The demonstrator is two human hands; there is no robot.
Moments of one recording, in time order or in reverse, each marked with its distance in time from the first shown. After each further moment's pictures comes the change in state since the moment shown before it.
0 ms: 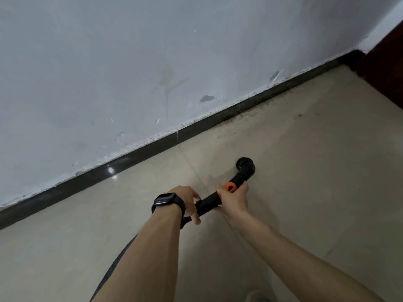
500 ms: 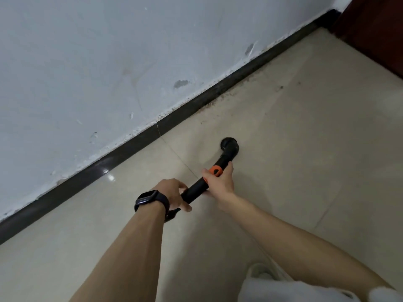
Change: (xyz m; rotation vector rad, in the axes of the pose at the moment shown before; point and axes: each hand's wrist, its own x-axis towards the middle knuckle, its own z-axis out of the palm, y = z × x) left_hand 0.003 -0.007 0.008 -0.019 0.071 -0.014; right_hand 0.001 -0.001 0.002 0.042 -0.051 0.010
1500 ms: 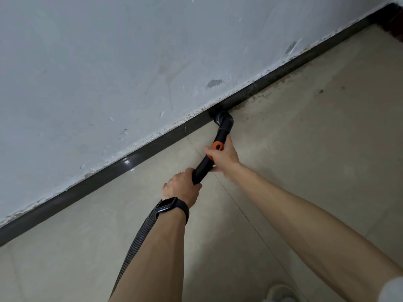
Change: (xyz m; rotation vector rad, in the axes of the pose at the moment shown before) left_hand 0.010 -0.015 -0.005 -0.060 0.437 -0.096; right_hand 0.058 -0.056 0.073 -0.176 -0.207 -0.030
